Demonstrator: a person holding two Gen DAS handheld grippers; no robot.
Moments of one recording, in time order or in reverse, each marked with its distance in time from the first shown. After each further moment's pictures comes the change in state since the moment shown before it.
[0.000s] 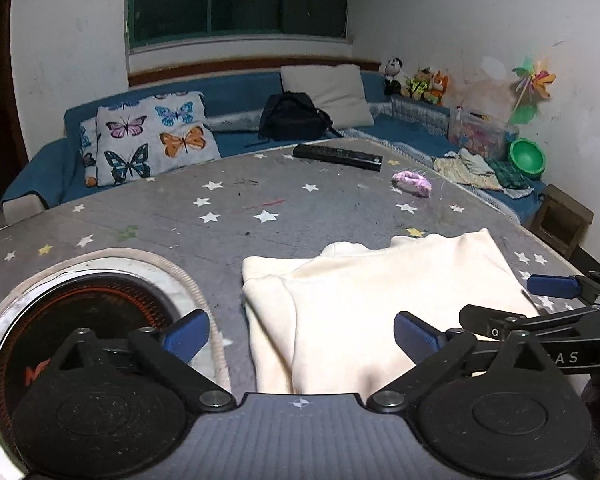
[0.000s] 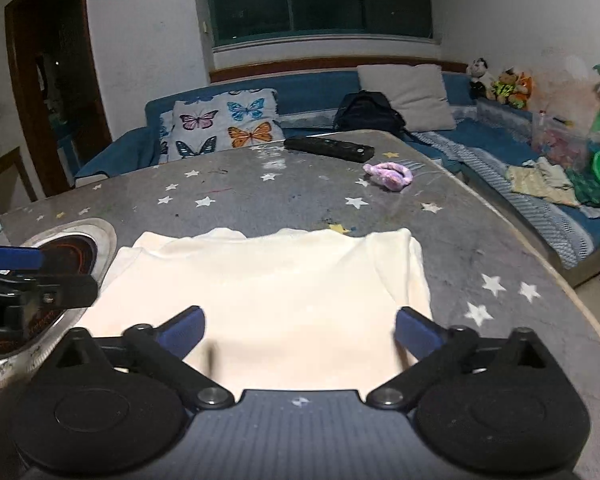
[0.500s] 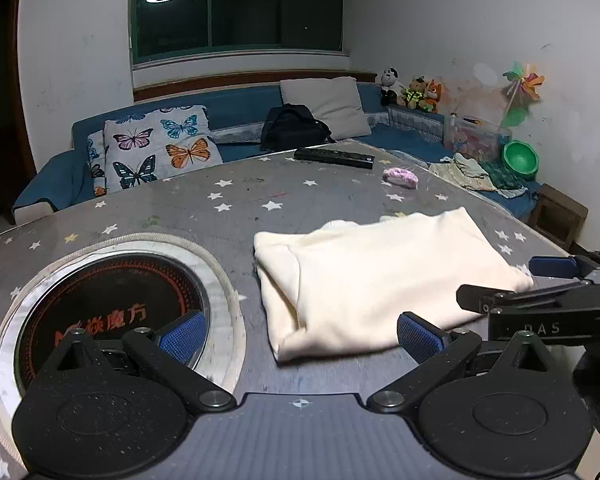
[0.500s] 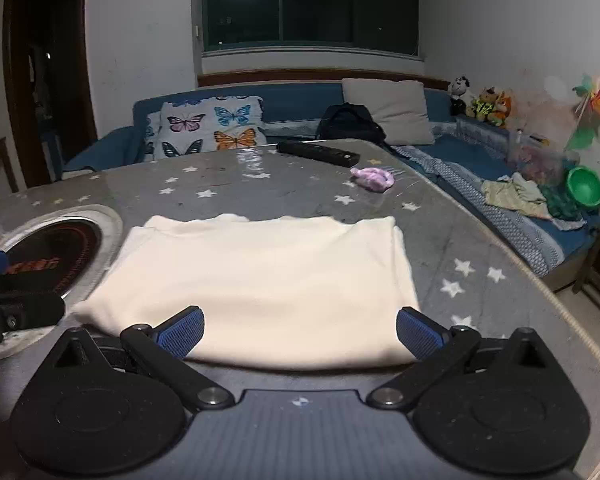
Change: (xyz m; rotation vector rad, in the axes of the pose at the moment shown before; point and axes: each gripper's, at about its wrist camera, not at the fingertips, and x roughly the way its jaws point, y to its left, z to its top) left arm -0.048 0.000 -0.040 0.022 -0.037 0.012; right arm -0.036 0.023 -0.024 -0.023 -0.025 -0.077
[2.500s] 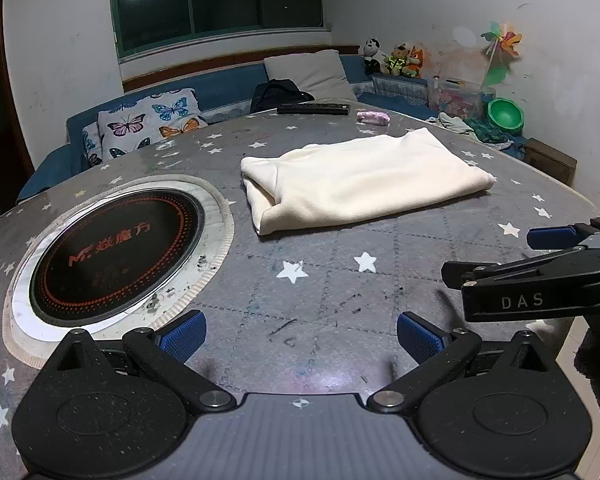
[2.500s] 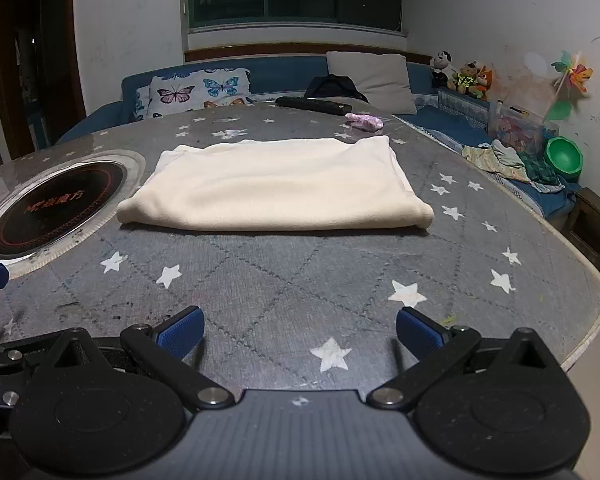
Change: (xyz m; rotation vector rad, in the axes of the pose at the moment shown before) left arm -0.044 -0.020 -0.077 0.084 0.063 0.001; right arm -0.052 0.032 -0.070 0.020 0.072 -0.055
